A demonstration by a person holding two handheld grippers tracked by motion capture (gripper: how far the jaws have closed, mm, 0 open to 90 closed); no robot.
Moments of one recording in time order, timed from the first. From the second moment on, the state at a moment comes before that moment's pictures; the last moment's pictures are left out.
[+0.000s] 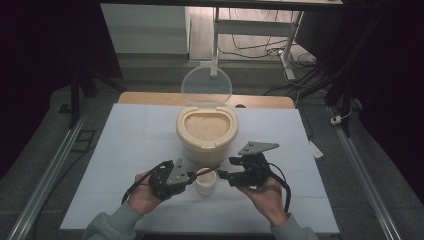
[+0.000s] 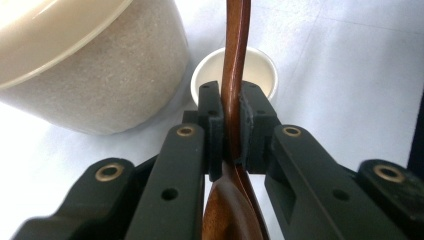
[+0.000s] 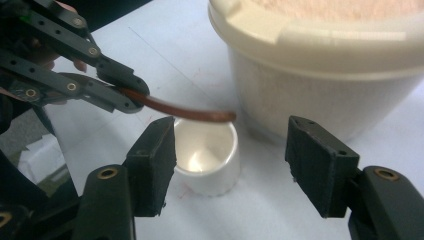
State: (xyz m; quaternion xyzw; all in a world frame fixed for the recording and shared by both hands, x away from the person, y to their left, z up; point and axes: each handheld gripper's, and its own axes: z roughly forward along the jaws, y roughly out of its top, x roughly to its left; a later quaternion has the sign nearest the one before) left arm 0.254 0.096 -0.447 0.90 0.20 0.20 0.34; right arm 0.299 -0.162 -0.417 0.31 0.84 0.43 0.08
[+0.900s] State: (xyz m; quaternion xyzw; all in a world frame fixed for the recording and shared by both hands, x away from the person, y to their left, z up) left arm 0.248 0.082 -0.460 0.88 0.21 0.25 0.35; right arm 0.288 -0.162 -0.443 0.40 0.78 0.48 0.03
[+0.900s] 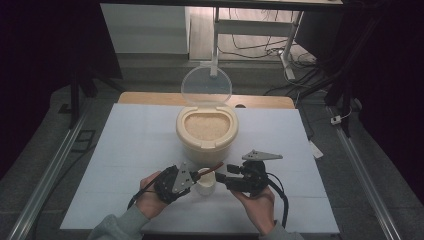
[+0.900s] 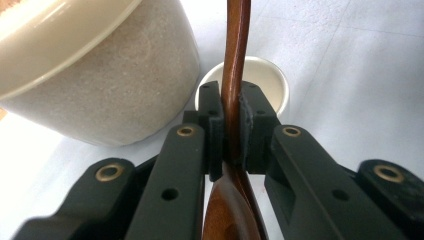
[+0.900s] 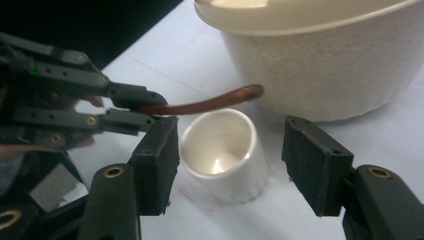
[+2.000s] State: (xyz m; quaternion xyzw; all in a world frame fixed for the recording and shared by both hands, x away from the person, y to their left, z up) left arm 0.233 0.063 -0.471 0.87 0.17 0.33 0.31; right arm 0.295 -0.157 -0.455 0.47 0.70 0.54 -0.04
